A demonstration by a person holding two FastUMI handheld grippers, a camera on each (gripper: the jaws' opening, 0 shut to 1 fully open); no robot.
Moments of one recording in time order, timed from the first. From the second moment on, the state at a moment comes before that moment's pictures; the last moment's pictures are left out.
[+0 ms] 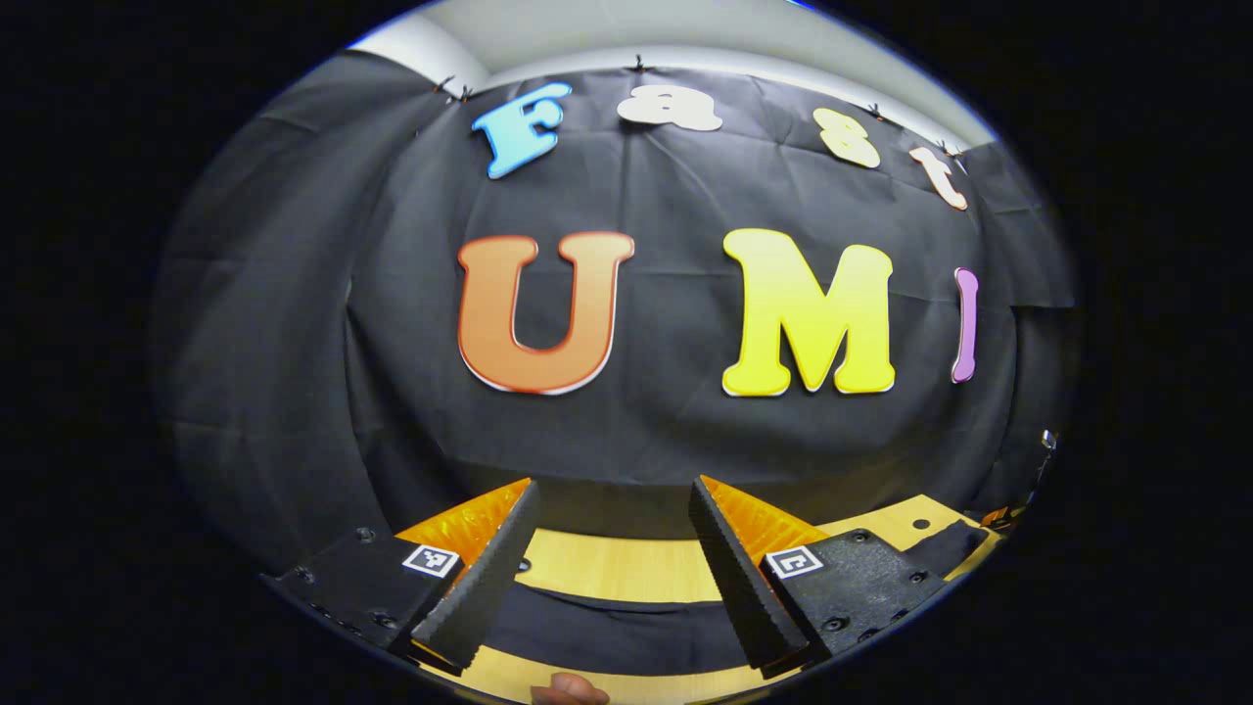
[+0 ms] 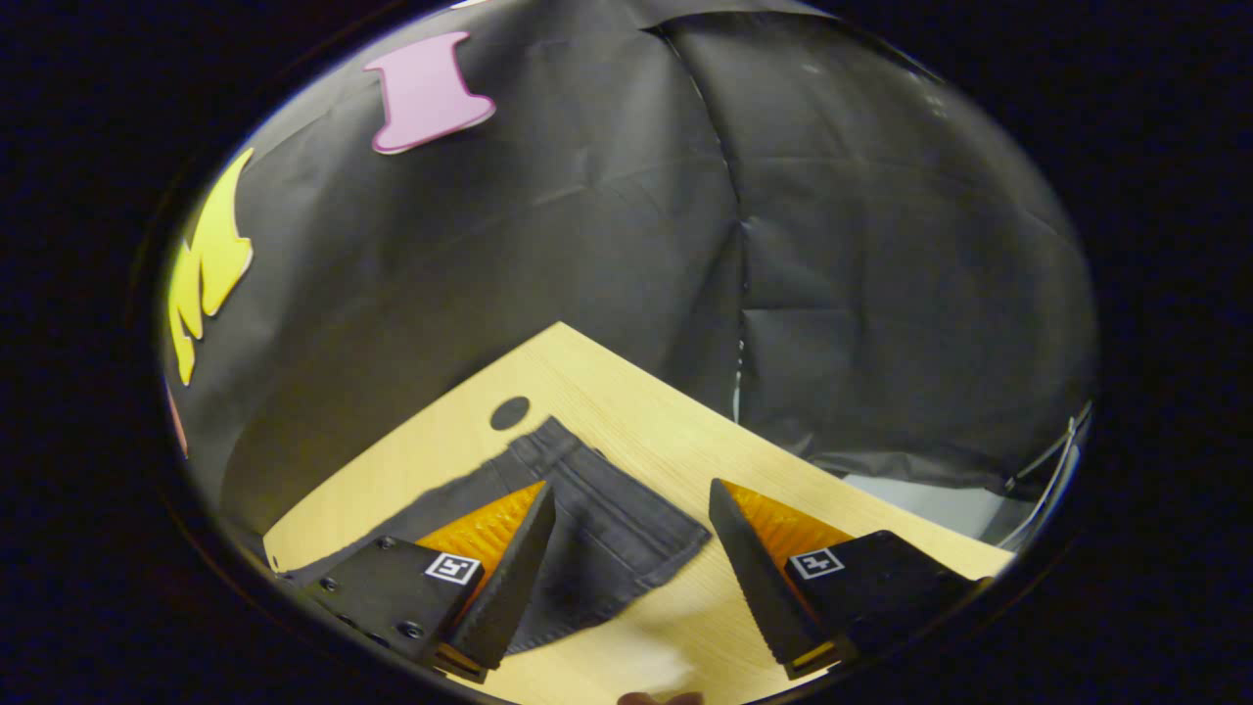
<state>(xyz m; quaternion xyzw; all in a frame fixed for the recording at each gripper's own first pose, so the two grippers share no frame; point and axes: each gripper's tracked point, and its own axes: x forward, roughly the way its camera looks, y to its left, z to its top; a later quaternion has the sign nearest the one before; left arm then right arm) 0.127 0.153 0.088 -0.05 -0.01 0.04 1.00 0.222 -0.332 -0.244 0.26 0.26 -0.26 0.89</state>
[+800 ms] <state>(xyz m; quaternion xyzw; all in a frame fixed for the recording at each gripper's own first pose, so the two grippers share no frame) 0.064 0.160 0.098 -0.09 -0.01 0.05 0.99 0.229 -0.309 -0.250 0.31 0.27 -0.25 0.88</state>
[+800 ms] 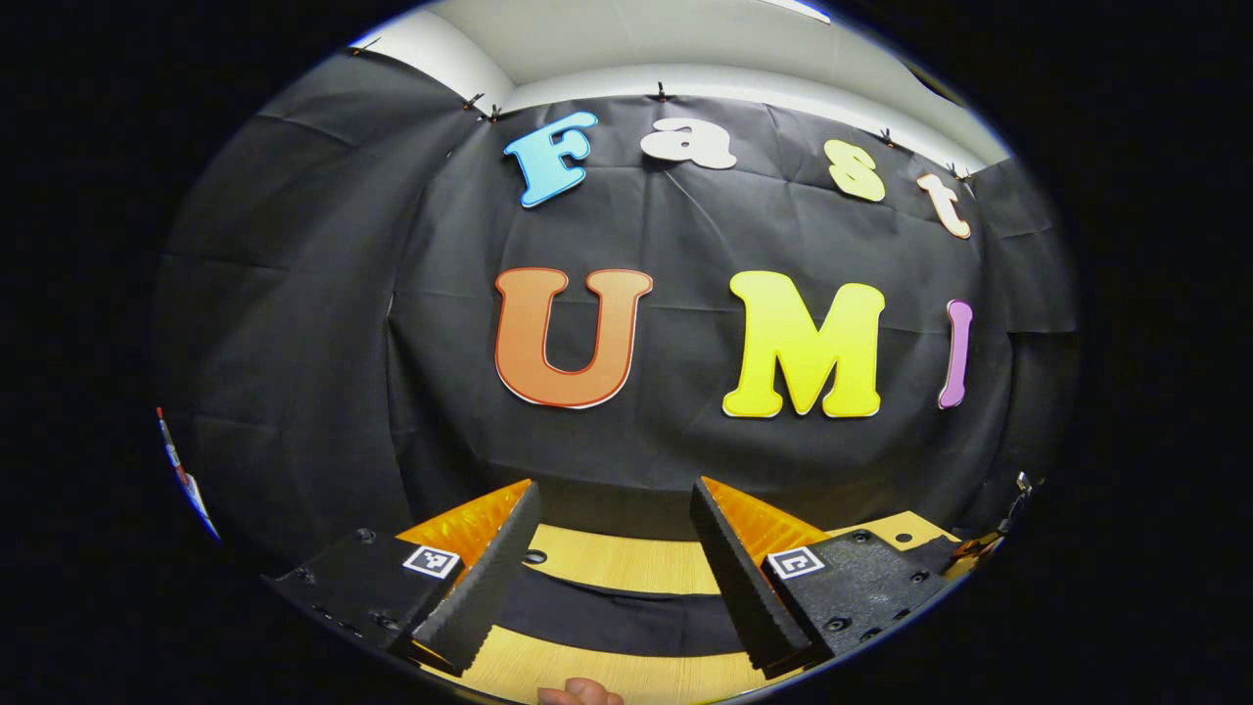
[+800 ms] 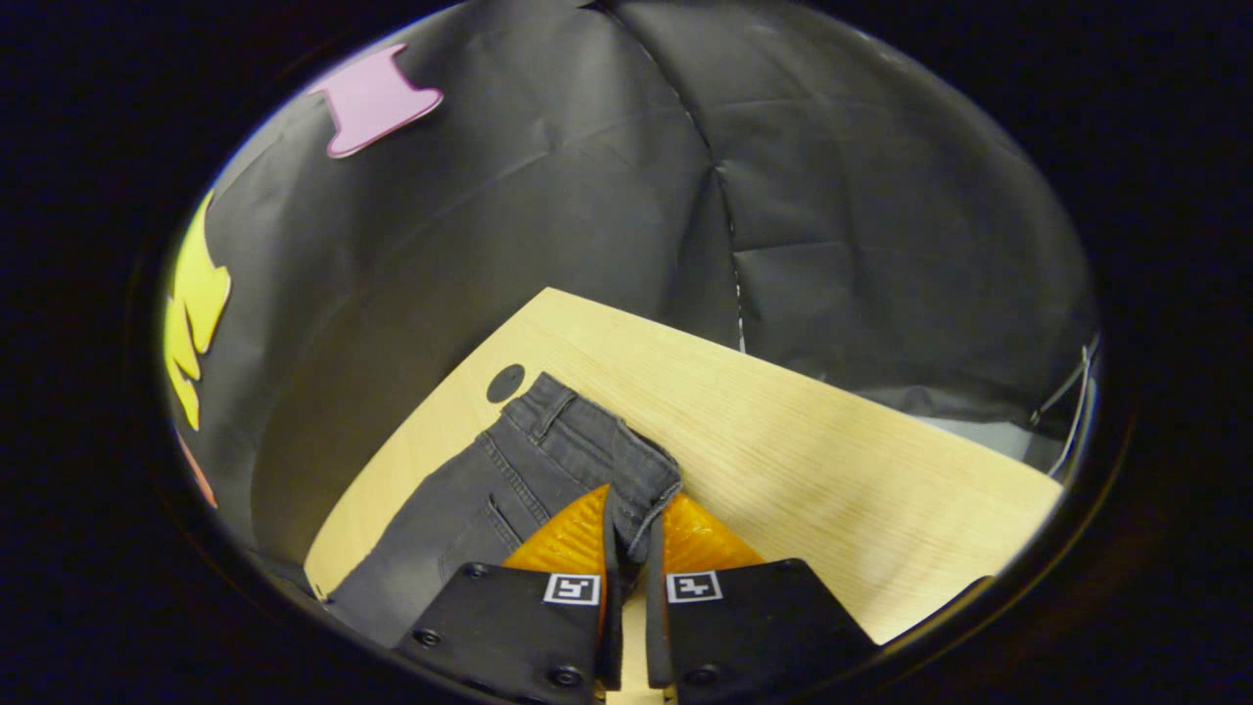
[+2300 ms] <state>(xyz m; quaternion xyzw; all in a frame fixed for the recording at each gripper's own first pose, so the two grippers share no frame) 0.029 0.197 0.089 -0.07 -0.01 0.09 0.99 0.235 0.095 -0.097 0.07 0.15 0.10 0.98</state>
